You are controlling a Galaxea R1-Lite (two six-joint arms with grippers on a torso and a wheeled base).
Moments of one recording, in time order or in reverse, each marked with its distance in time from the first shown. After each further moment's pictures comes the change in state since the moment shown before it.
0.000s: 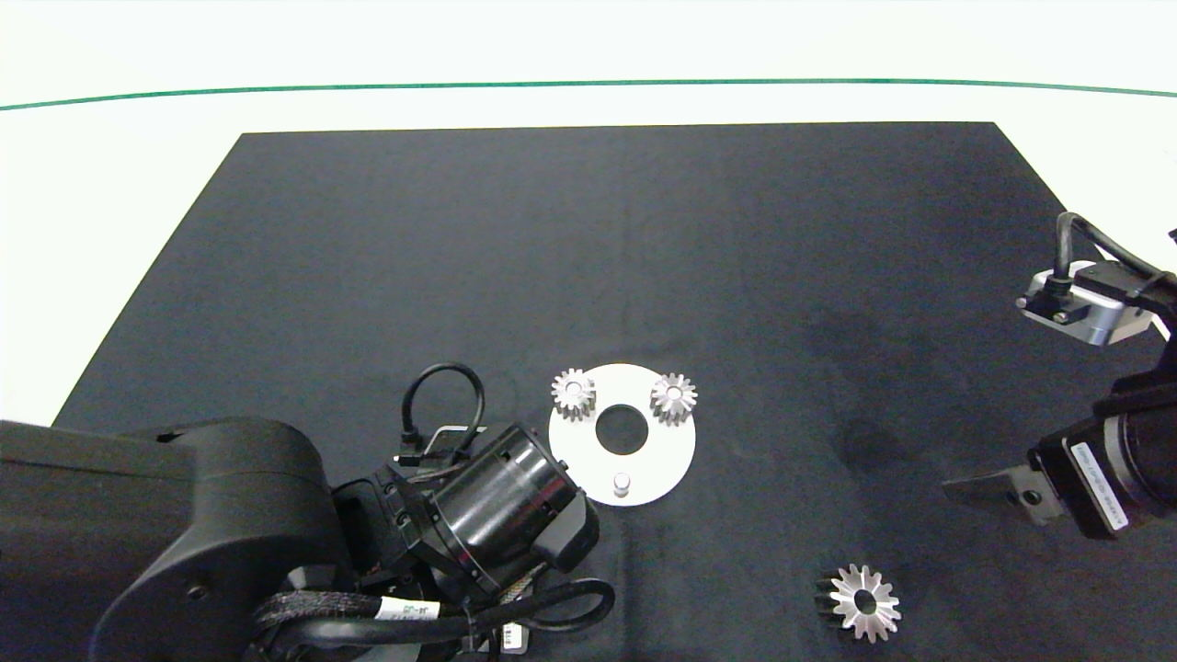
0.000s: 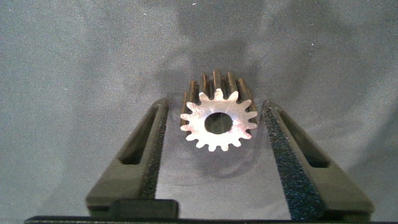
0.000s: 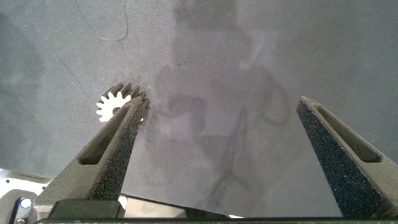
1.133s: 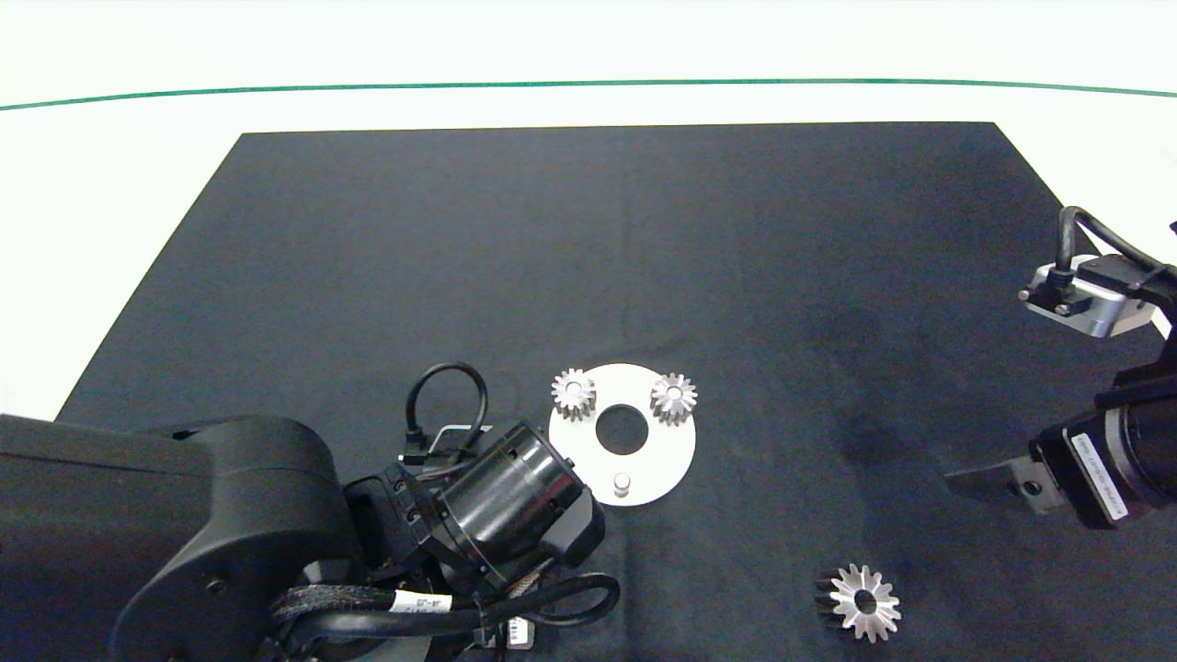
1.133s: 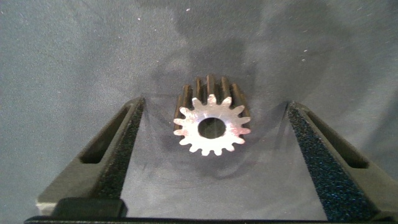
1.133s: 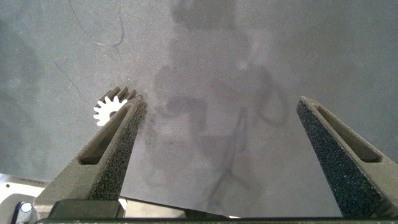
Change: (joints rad) left arm 0.000 0.012 -0.010 -0.003 -0.001 -0.011; right arm -0.017 0.007 -0.014 0.004 0.000 0.000
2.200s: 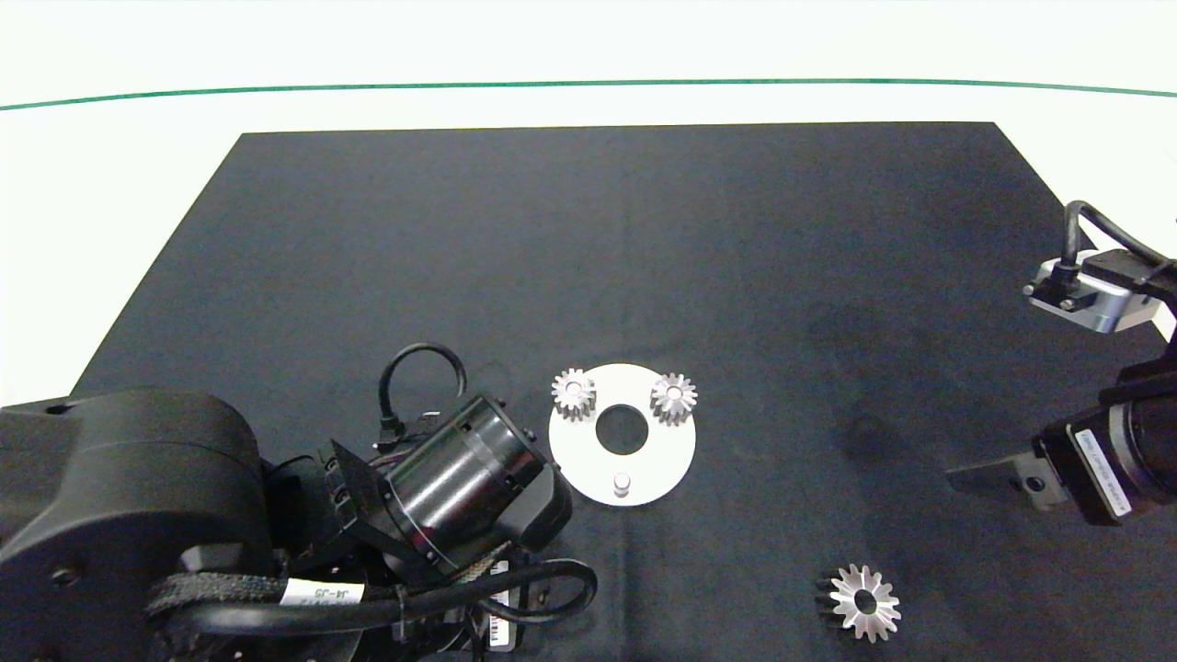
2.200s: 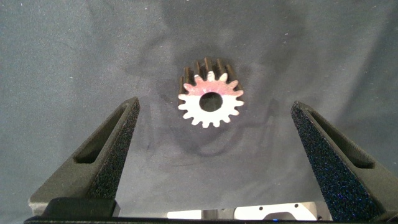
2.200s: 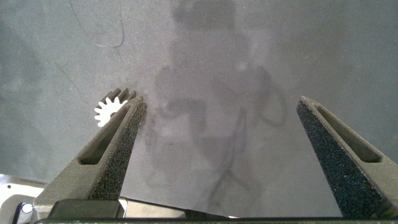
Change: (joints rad) left arm 0.004 -0.078 -0.019 0.054 -0.061 0.014; right arm -0.002 -0.003 -0.008 0.003 0.000 0.000
